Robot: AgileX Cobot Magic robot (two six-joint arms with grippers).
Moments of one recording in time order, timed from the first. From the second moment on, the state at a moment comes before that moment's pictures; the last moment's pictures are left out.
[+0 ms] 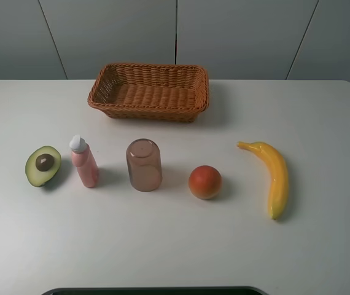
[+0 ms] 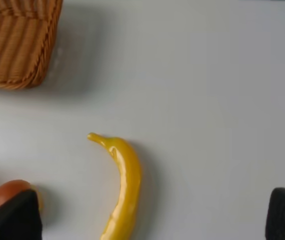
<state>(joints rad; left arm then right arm) -0.25 0.00 -0.51 0.02 1.08 0.01 -0.05 1.00 -1.12 0.15 1.13 -0.15</state>
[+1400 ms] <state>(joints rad) -0.25 0.00 -0.51 0.02 1.08 0.01 0.16 1.74 -0.81 0.13 0.69 -0.15</state>
